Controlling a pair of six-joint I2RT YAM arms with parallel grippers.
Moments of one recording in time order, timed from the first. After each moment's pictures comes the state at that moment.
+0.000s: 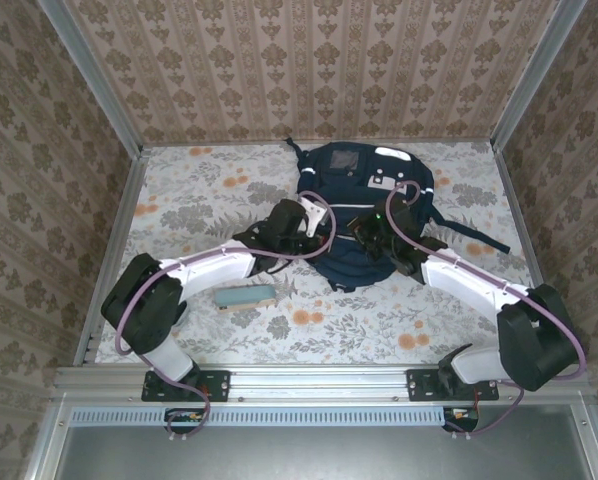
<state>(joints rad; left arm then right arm) -0.78 1.62 1.00 -0.03 0.23 -0.26 0.46 1.35 0.80 -0.08 -0.04 1.33</state>
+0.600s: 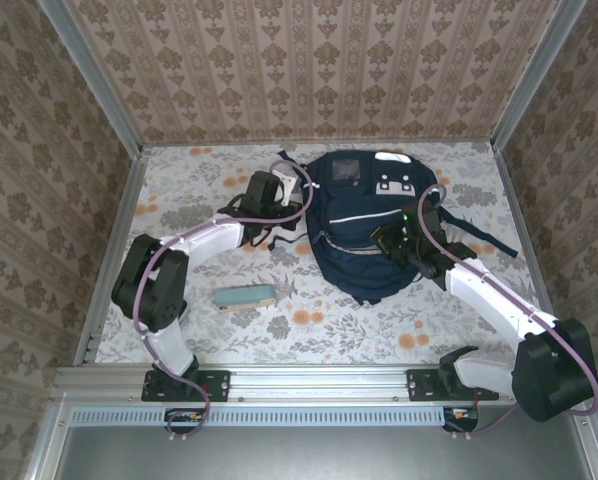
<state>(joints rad) -0.57 1.77 1.16 -0.07 0.19 -0.19 0.32 1.20 0.76 -0.29 -0.17 1.18</state>
